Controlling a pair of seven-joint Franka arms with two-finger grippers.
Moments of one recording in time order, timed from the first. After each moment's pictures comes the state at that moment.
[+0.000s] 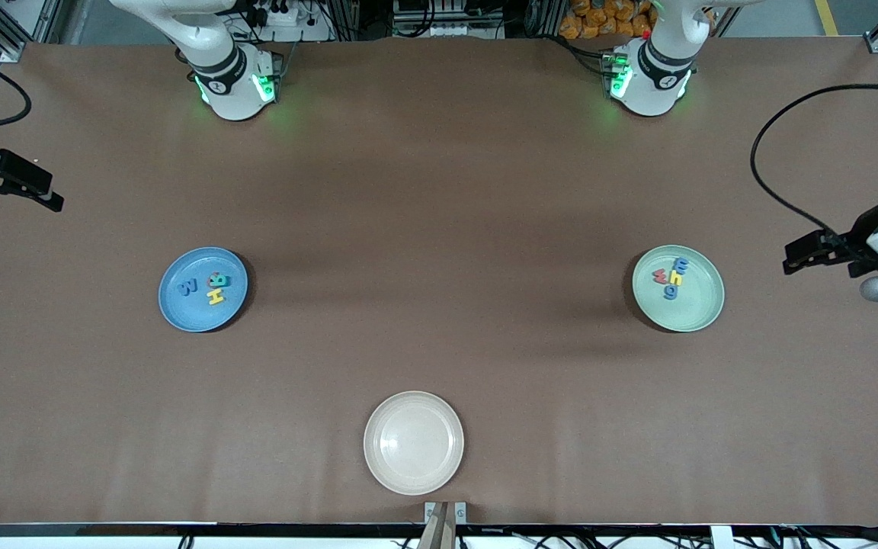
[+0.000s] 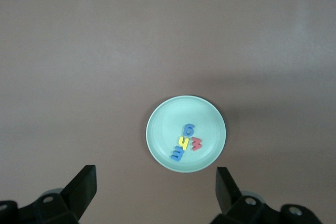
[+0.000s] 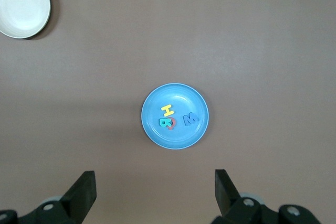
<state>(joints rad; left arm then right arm) -0.03 0.15 0.06 -1.55 0.00 1.72 0.08 0.00 0.01 -0.06 -1.52 0.08 1.55 -0.09</state>
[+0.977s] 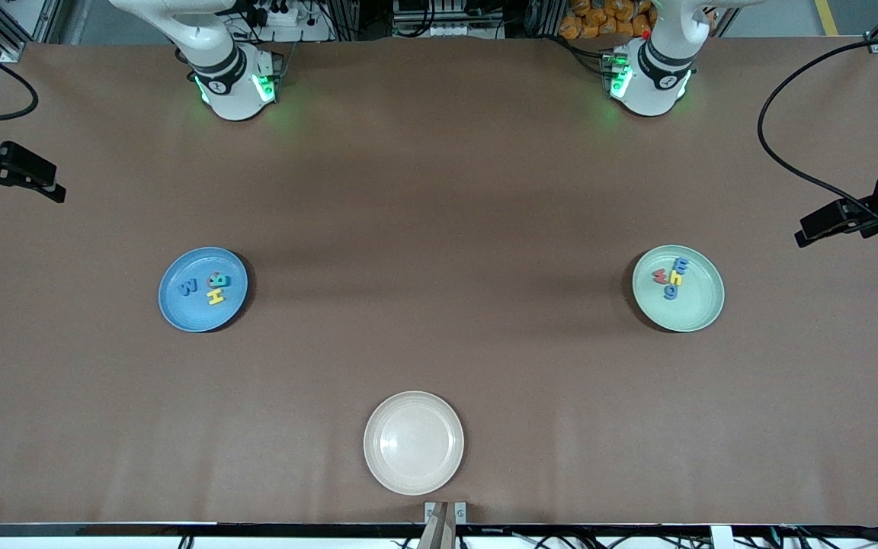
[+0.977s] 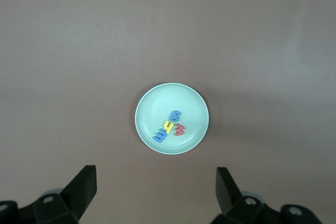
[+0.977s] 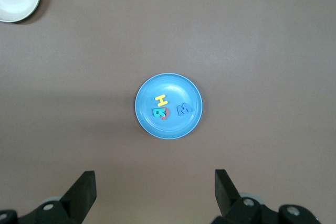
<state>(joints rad) -0.07 0.09 0.09 -1.55 -0.03 1.63 -0.13 0.00 0.00 -0.05 -1.52 0.04 1.51 -0.09</state>
